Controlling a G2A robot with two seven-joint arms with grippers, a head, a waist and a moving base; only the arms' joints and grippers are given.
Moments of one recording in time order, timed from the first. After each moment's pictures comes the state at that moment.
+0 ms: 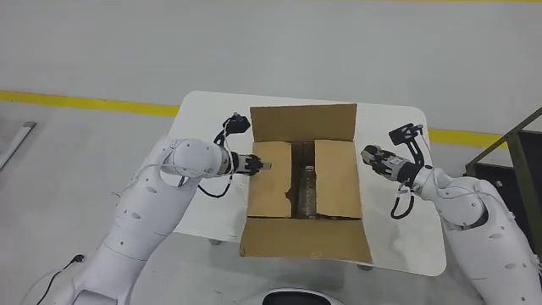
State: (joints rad) left arm 0.73 -1.24 -1.05 -1.40 0.45 0.09 -1.18; right arm -1.16 -0.99 1.44 -1.50 -0.53 -0.44 0.67
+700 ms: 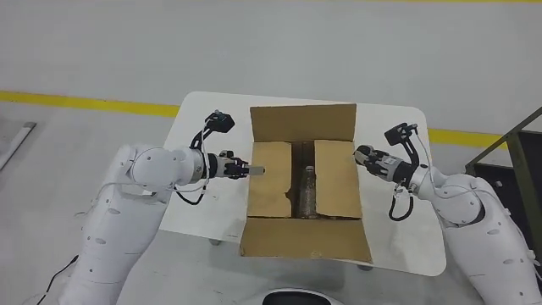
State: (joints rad) left arm 0.87 -1.18 -1.22 -1.64 0.47 -0.06 -1.26; right arm -1.13 -0.99 1.41 -1.48 -0.47 -0.51 0.68
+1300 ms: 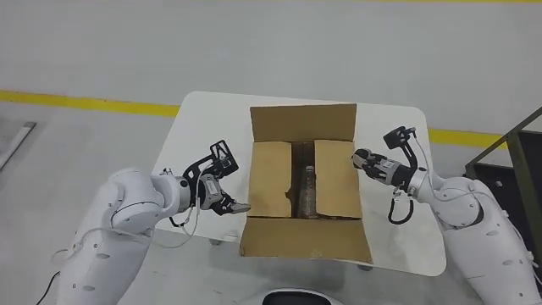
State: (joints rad) left arm 1.10 -1.11 -1.32 -1.84 0.73 -0.69 -1.13; right arm -1.14 -0.98 1.40 -1.46 -0.43 -0.54 0.67
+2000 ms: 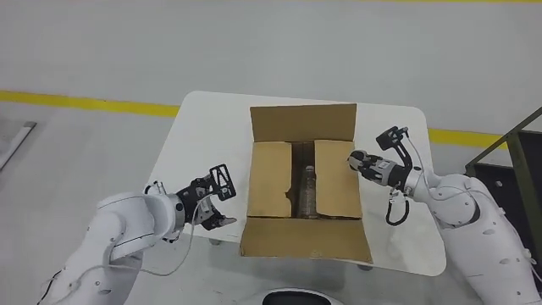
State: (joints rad) left arm 1.29 -1.06 -1.37 -2.03 1.14 -0.85 -0.97; right arm -1.13 -0.98 1.37 -1.48 -0.46 -0.53 0.70
